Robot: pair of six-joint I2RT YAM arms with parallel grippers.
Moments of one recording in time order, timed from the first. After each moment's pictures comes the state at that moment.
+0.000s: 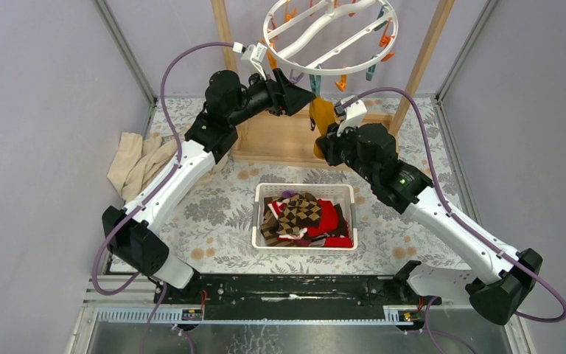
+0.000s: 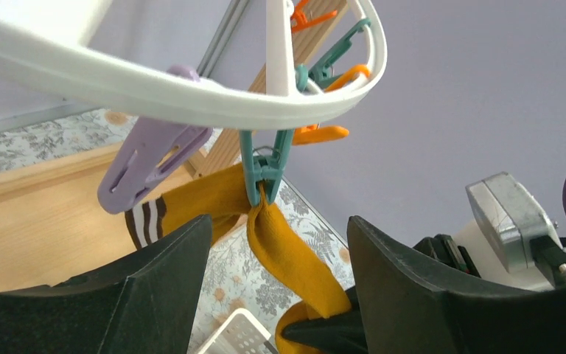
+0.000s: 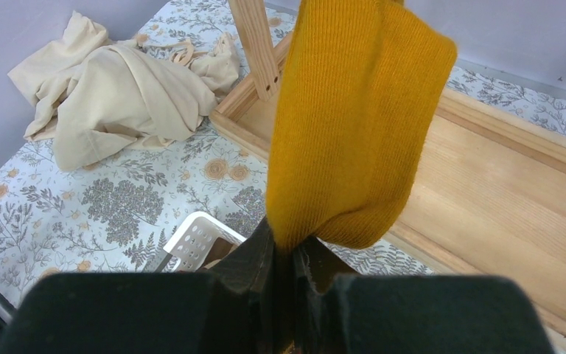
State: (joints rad) left arm -0.49 1.52 1.53 0.04 0.43 -0.61; right arm 0.71 1.16 1.16 -0.25 0.13 0.17
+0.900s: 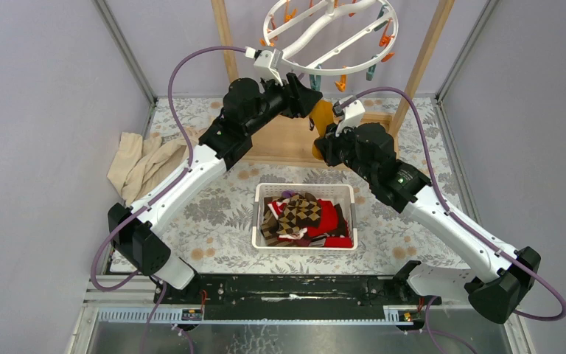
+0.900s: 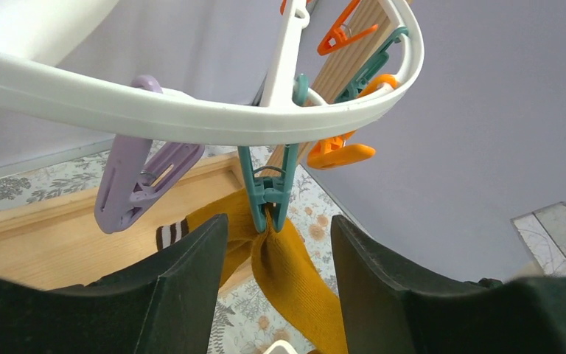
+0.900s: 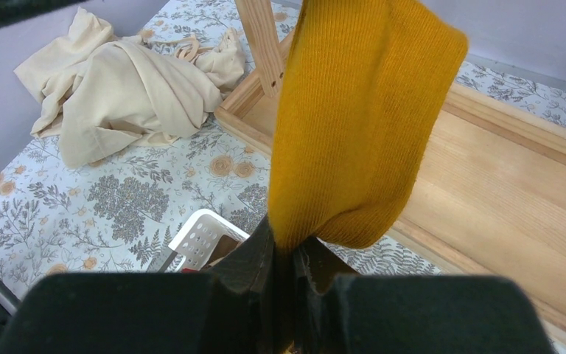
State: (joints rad) left arm -0.61 1.55 1.55 0.05 0.15 -0.46; right arm 0.71 1.17 1.16 -0.25 0.11 0.18
